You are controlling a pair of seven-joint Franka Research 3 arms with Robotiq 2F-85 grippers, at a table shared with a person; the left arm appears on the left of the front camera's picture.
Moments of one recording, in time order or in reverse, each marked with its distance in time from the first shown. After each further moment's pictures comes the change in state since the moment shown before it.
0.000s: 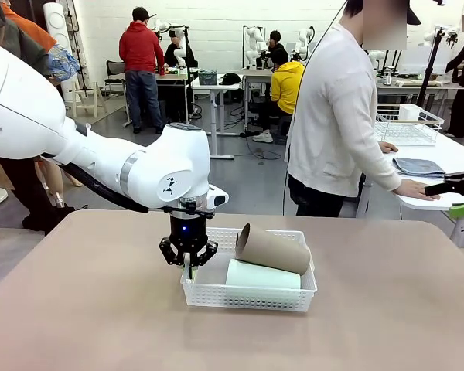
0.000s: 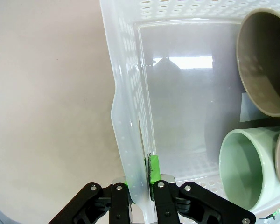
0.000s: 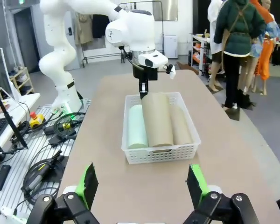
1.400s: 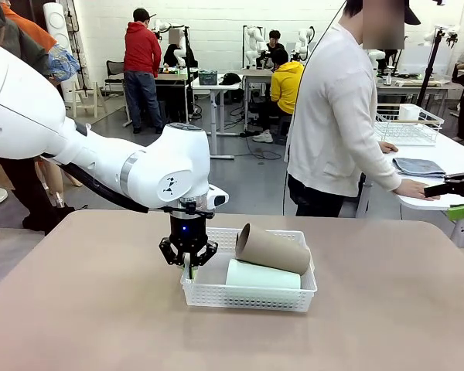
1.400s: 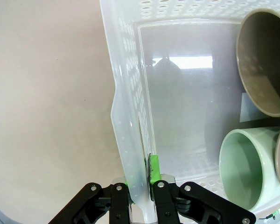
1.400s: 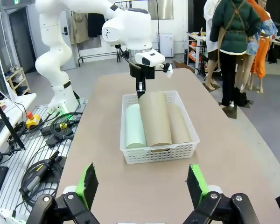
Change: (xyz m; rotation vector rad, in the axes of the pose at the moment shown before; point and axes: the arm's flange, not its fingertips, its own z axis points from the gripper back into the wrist) left arm 0.000 0.000 0.000 0.000 0.000 0.000; right arm -0.001 0.002 -0.003 -0.015 0.003 -0.004
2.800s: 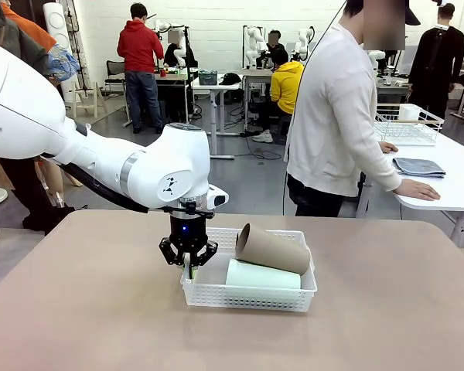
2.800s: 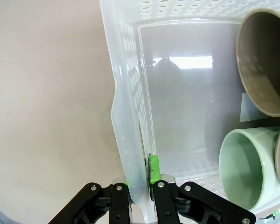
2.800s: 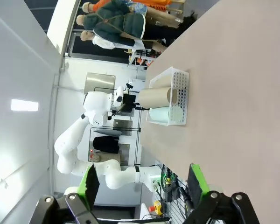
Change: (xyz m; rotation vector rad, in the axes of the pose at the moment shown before) left arm 0.000 0.000 0.000 0.000 0.000 0.000; right arm -0.089 0.119 0.170 -0.153 -0.293 -1.394
